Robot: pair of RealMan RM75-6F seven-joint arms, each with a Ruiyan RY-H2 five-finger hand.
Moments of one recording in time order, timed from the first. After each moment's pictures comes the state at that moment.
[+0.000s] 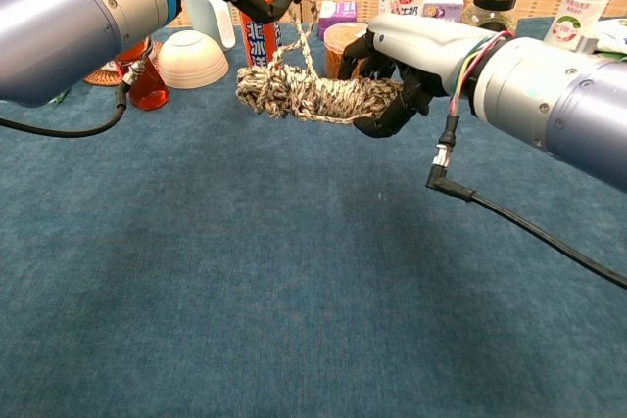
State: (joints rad) left arm -0.92 -1.67 -0.37 -1.54 0.99 1.12 0.42; right arm 0.83 -1.64 0.26 -1.78 -0.85 1.19 -0.62
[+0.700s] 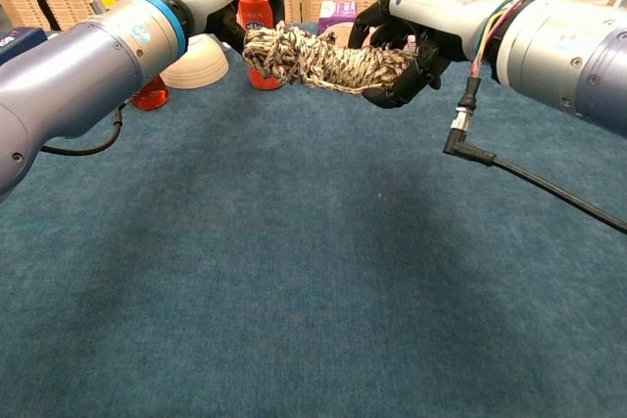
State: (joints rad) left arm -0.95 -1.77 -0.34 -1.31 1.00 1.10 0.43; right arm 0.83 -1.57 0.29 -1.84 -0.83 1.18 -0.59
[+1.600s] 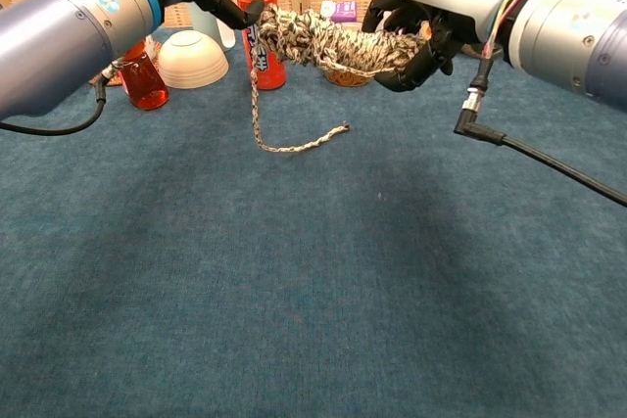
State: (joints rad) left arm -0.91 -1.68 -0.34 -1.43 1.05 1.15 0.43; right arm 0.84 -1.54 0.30 -1.83 -0.81 1.19 -0.57
